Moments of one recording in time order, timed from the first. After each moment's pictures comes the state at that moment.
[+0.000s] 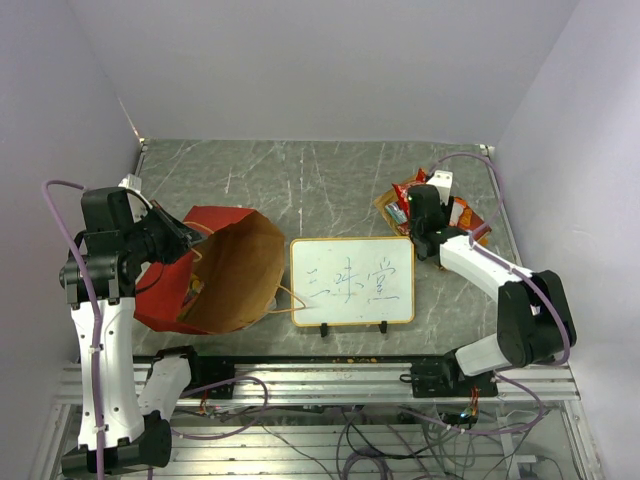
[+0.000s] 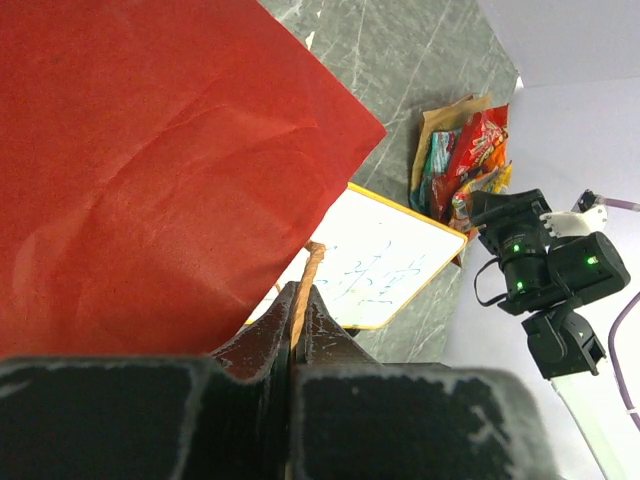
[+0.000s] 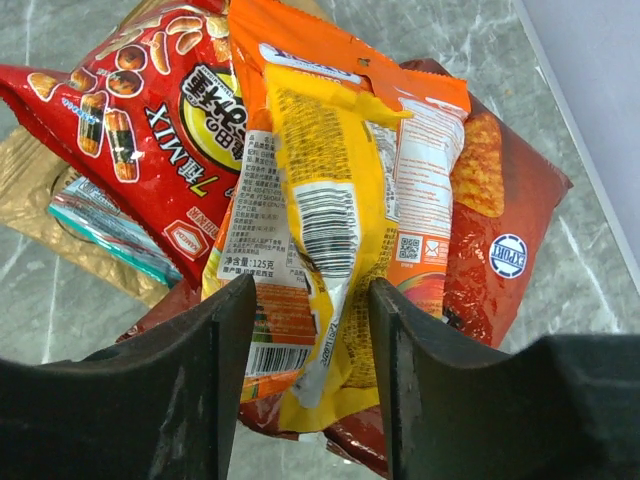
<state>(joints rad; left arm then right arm) 0.13 0.87 1.28 -1.09 0.41 -0.69 0.33 1.46 0.84 0.00 0.67 0.22</state>
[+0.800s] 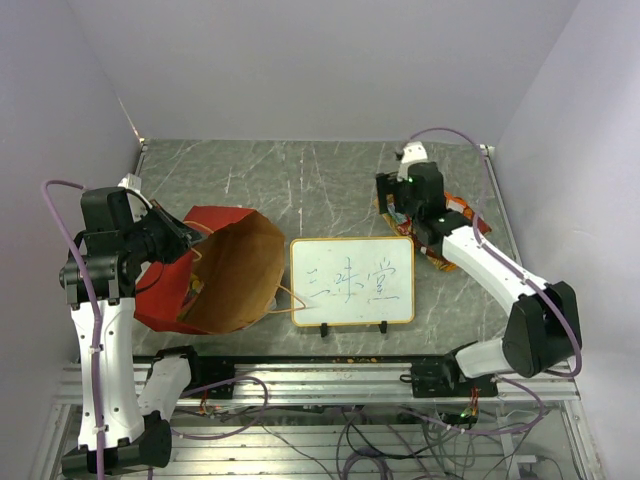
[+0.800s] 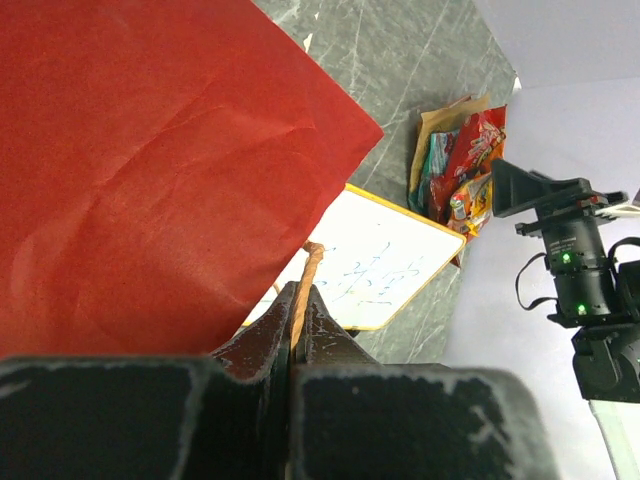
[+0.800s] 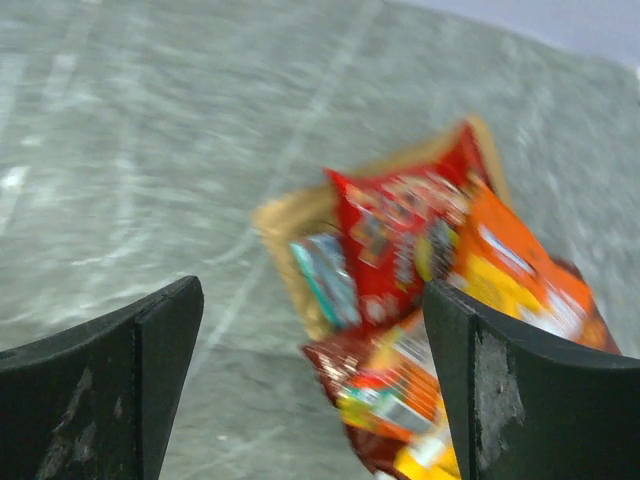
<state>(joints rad) 0.13 0.87 1.28 -1.08 0.41 -0.69 0.38 1.39 1.00 -0.06 0.32 -0.03</state>
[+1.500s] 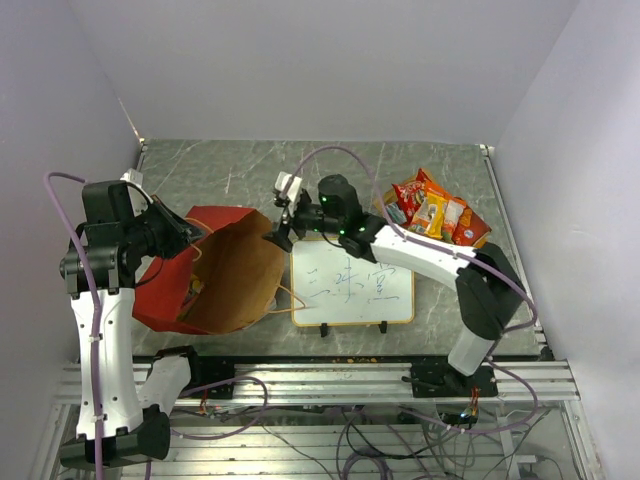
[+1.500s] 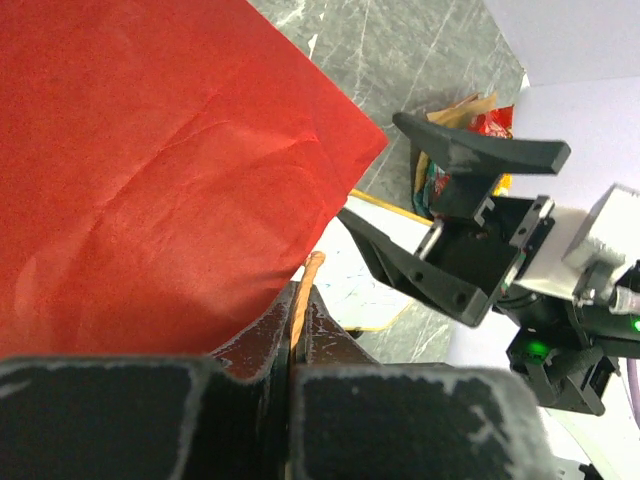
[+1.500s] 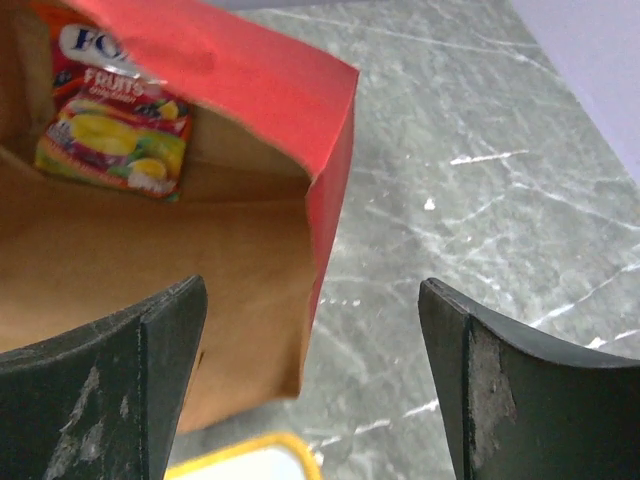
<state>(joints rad) 0.13 0.92 1.30 -1.08 0.41 -0.68 0.82 1.69 1.21 0.23 -0.42 -0.26</state>
